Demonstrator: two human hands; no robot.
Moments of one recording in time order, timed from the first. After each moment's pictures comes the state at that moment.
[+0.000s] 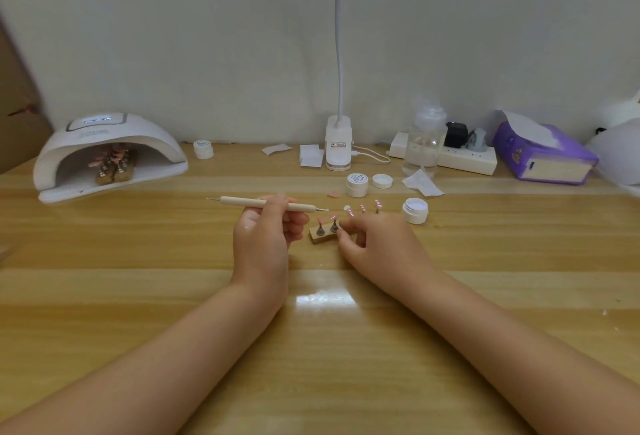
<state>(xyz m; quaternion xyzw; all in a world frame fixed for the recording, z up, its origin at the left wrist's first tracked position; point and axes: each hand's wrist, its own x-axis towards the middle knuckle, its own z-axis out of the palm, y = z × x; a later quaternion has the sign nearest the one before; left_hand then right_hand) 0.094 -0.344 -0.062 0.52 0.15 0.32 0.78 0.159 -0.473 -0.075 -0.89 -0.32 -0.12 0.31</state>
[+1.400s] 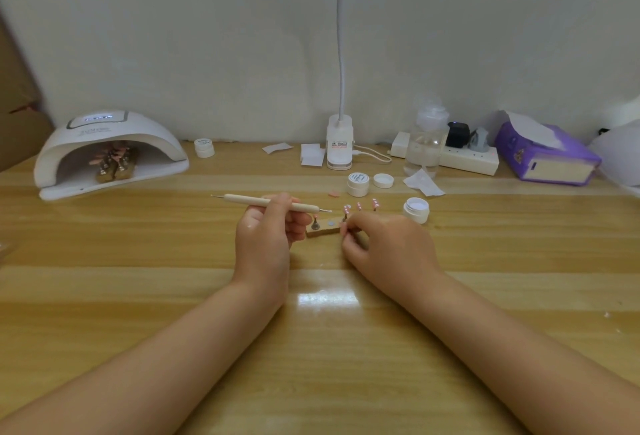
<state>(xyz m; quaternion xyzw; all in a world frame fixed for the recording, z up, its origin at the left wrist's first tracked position) 0.092 -0.346 -0.060 0.53 0.14 0.31 0.78 0.155 -0.477 -0.077 -0.89 -0.32 -0.22 0.22</state>
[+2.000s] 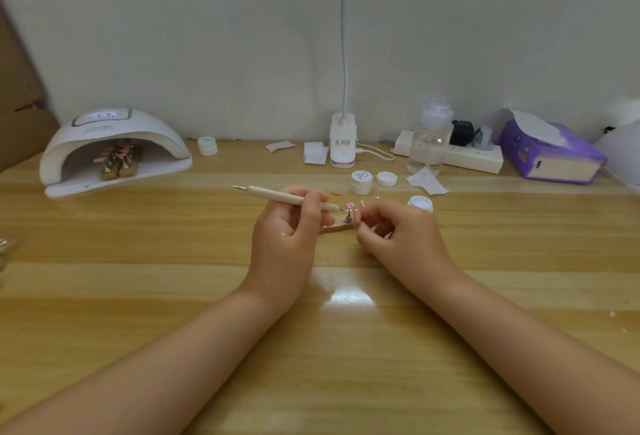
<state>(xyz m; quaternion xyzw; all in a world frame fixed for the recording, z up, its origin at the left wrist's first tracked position) 0.088 -0.354 -0.066 0.69 0.02 0.37 0.63 0.162 -0.488 -0.077 -0.81 -0.31 -0.13 0.47</state>
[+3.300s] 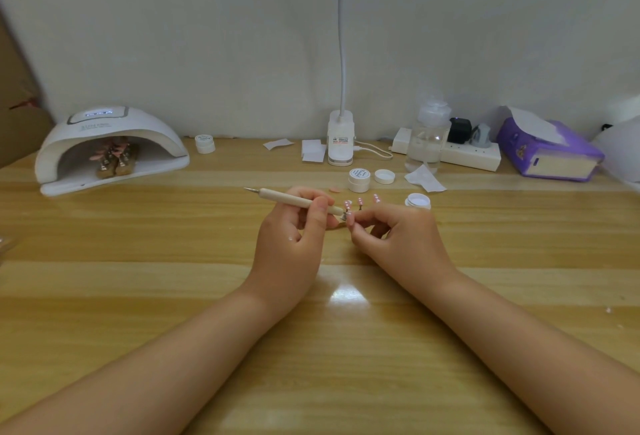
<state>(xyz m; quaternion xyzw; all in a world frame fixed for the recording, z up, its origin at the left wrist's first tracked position) 0.091 -0.353 -0.074 0.74 -0.03 0.37 0.56 0.158 -0.488 -0.075 -0.82 -0.33 -0.17 0.44</state>
